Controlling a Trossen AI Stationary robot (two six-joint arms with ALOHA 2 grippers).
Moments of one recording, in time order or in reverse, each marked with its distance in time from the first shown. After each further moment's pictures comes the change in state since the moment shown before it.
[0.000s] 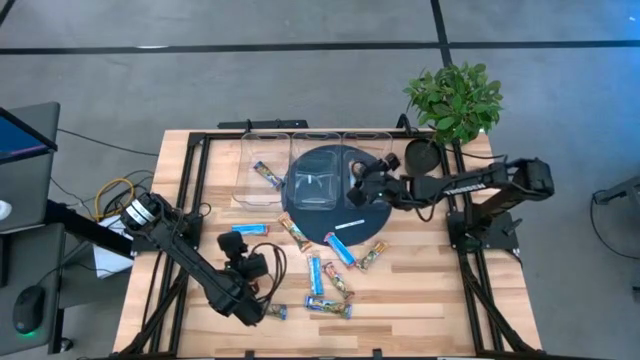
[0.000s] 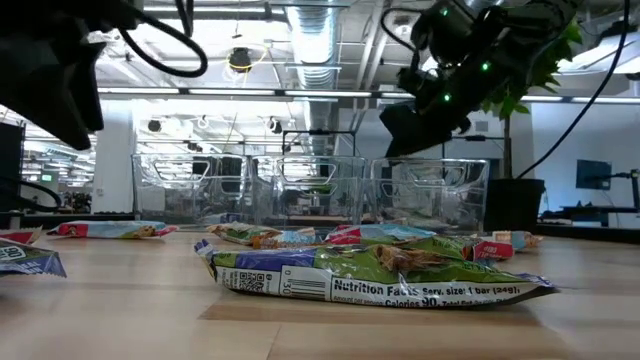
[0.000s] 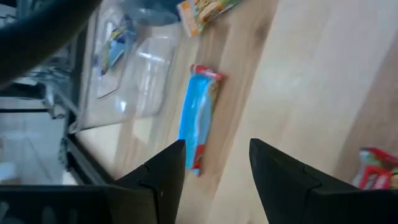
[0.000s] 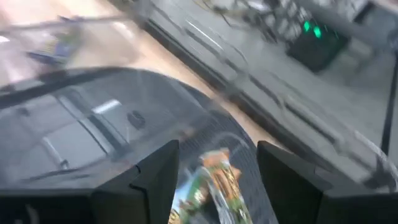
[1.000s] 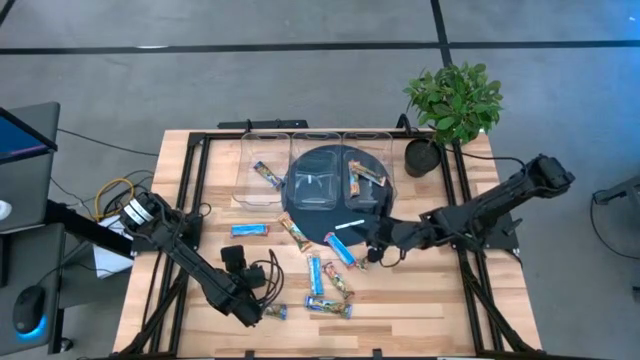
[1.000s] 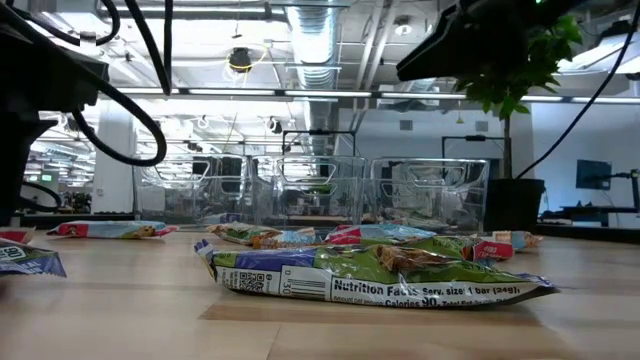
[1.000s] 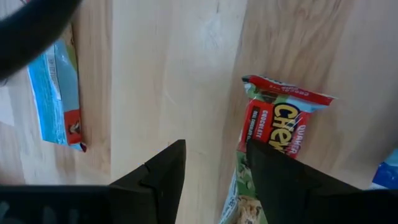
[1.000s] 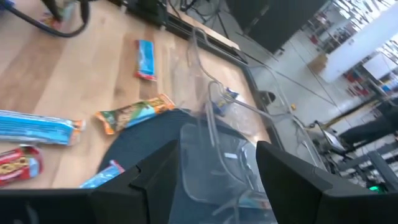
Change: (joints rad) left arm -0.017 -0.007 -0.177 0.412 0.356 0.166; right arm 0.480 -0.161 -0.001 -0.013 -0.004 -0.441
